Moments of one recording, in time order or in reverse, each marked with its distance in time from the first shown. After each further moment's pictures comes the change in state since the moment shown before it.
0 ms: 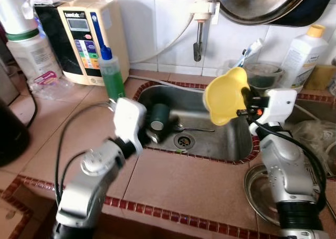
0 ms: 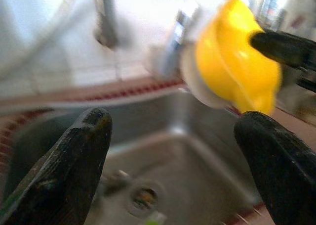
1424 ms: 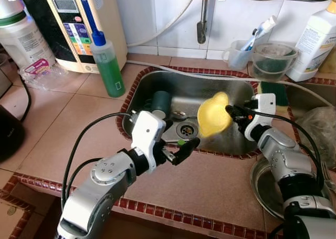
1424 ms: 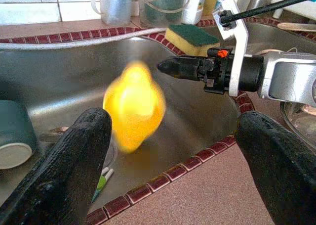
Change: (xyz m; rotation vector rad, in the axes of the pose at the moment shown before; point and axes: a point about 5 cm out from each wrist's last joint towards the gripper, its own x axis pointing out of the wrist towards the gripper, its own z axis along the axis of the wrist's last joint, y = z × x) left arm -0.002 -0.034 0.000 -0.042 0.085 -0.137; right arm 0.024 -0.016 -0.045 0.154 0.344 0.150
